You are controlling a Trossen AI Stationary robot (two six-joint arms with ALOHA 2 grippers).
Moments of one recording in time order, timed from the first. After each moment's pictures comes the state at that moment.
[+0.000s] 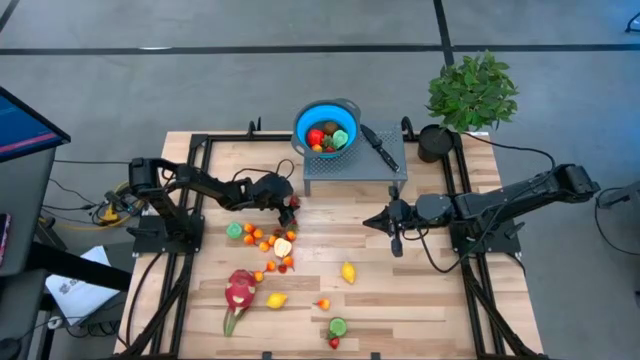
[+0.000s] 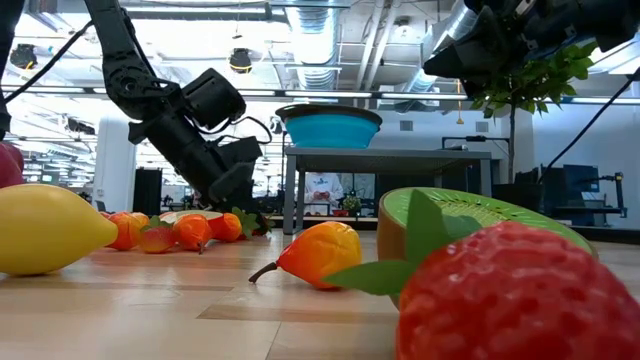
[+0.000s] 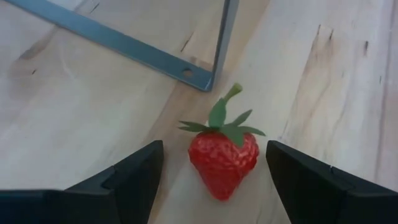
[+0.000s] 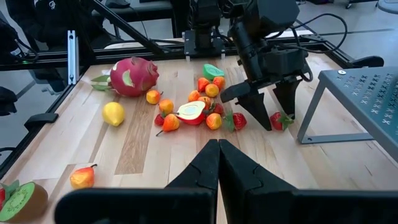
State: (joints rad) left arm 0.29 1.68 0.52 0.40 -0.12 -0.14; right arm 0.18 1.02 0.50 0.19 0.18 0.12
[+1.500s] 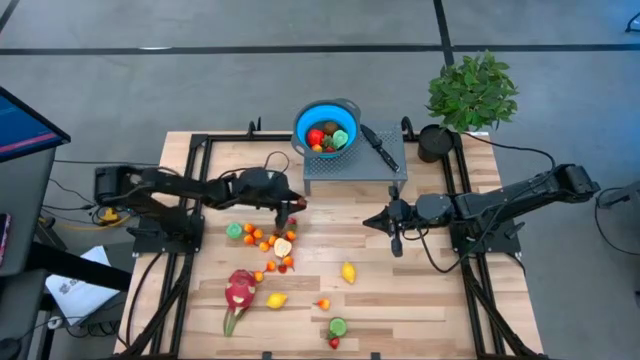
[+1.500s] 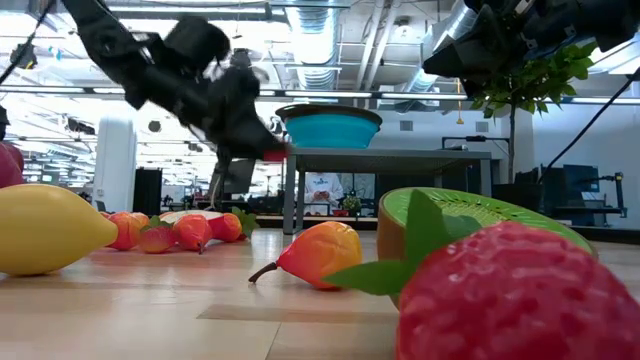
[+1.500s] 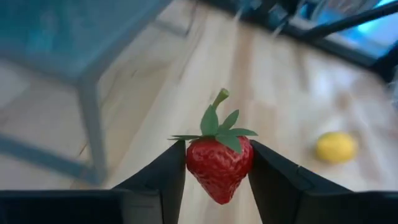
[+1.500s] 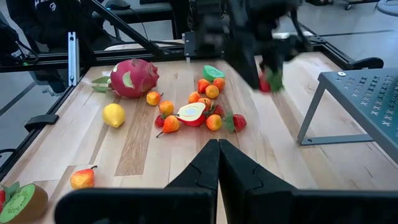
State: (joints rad) left arm 0.23 1.39 0.52 0.43 0.14 -0.23; right arm 0.18 1.02 0.50 0.20 0.18 0.12
